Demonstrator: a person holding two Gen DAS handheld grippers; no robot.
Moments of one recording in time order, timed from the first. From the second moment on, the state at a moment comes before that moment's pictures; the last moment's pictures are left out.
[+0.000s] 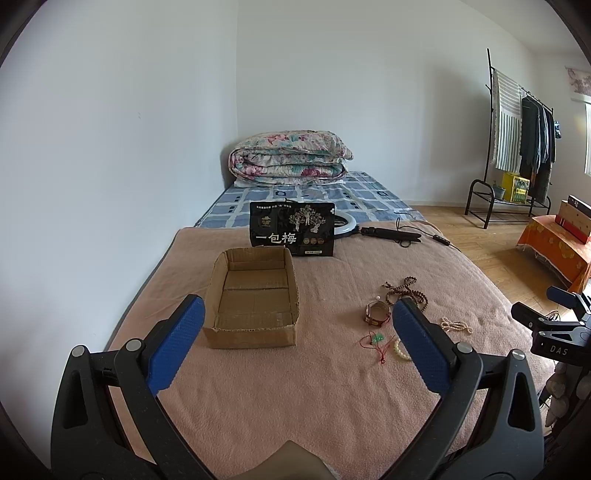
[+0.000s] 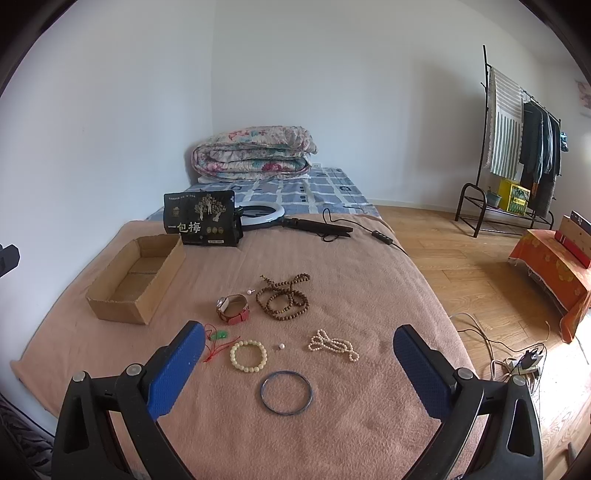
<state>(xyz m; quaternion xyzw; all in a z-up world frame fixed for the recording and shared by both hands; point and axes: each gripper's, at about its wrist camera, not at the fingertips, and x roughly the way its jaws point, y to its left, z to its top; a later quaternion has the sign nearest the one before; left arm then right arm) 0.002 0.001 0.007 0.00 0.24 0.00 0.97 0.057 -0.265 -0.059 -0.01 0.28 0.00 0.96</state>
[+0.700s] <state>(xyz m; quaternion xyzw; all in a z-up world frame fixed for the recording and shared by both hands) 0.002 0.001 0.007 0.00 0.24 0.00 0.97 0.057 -0.266 -0.063 -0.01 0.29 0.00 0.96</state>
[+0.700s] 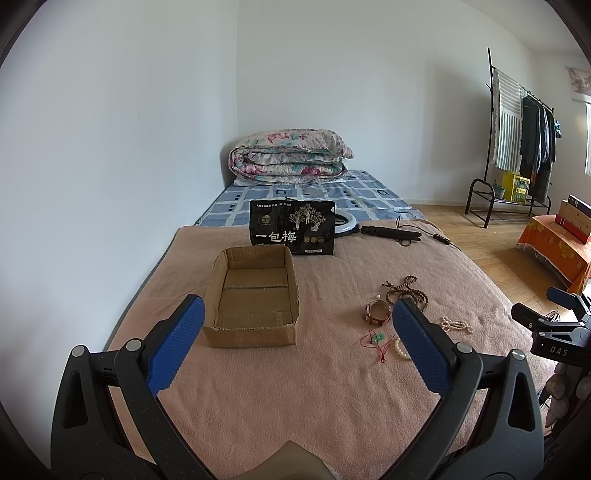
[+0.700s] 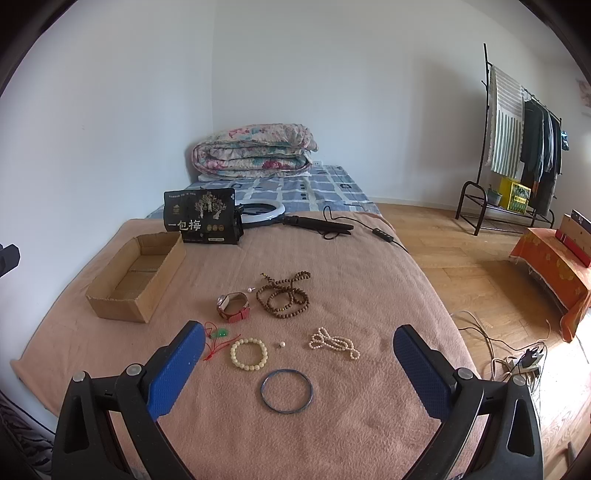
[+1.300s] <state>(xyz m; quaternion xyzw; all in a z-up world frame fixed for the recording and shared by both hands) 0.031 0.004 -0.015 -0.01 0.30 -0.02 0.95 0.058 -0.282 -0.070 -0.01 0.30 -0.02 0.95</state>
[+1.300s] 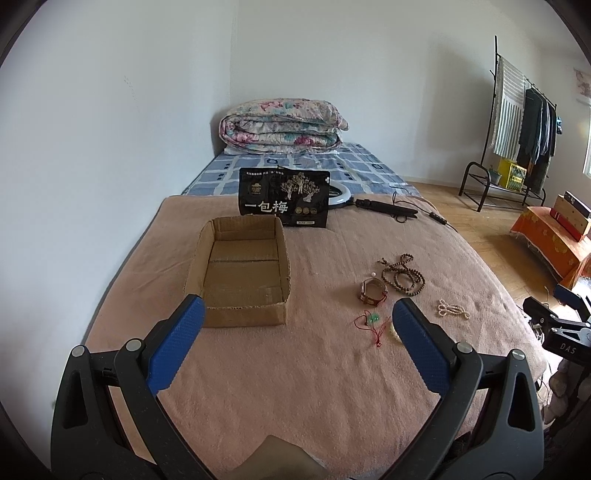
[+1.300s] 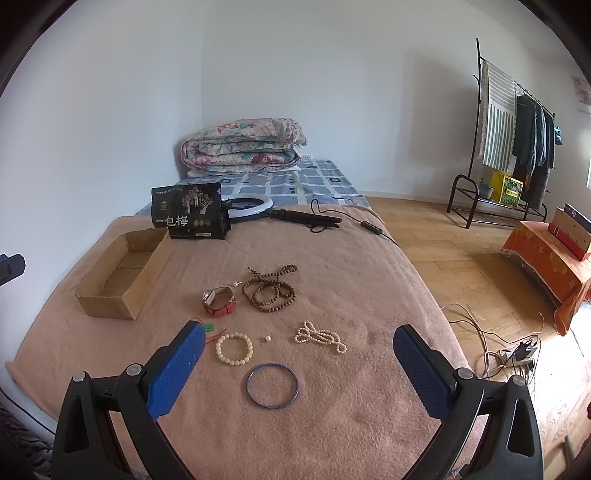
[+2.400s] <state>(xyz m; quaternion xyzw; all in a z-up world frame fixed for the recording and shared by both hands) 0.155 -0.078 -0.134 0.02 0.48 -0.18 0.86 0.128 -0.293 -0.151 -0.07 0.43 0.03 0.90</state>
